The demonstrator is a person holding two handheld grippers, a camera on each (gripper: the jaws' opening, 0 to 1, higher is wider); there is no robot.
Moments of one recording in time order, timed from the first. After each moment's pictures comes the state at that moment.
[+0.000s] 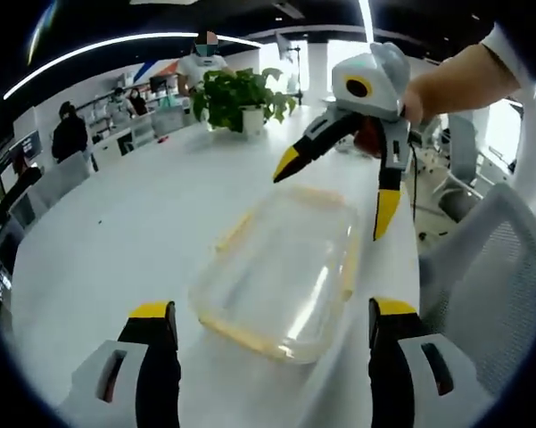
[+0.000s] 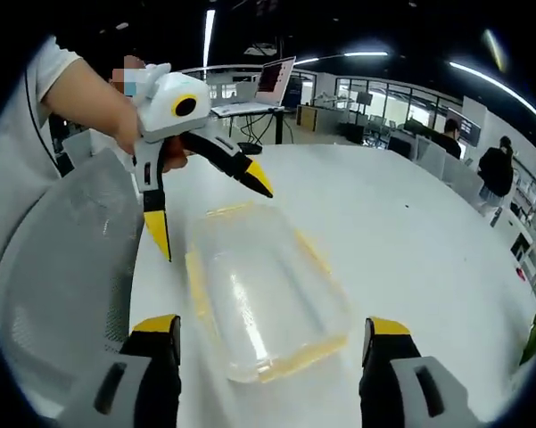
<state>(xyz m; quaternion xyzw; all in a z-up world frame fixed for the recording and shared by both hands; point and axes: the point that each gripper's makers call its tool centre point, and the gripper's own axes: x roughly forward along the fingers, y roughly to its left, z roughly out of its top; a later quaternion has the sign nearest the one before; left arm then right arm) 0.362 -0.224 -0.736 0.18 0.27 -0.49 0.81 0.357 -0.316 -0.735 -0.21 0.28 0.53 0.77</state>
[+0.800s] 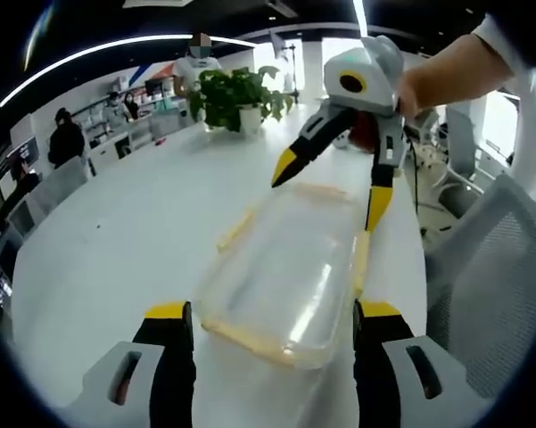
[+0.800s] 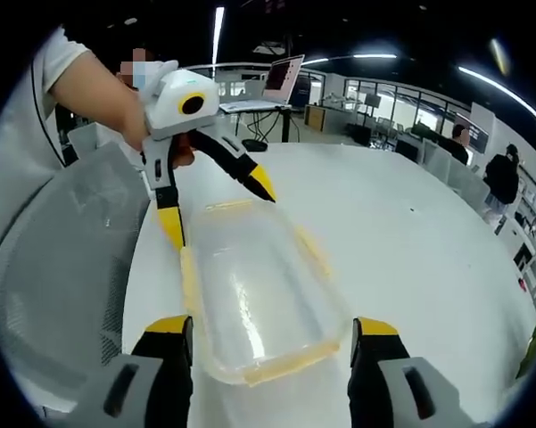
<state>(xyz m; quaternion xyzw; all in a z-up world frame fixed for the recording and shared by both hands) 0.368 -0.226 -0.738 0.18 0.26 -0.50 0.81 0.361 -0.318 -0.741 -0.23 0.28 0.55 0.75</state>
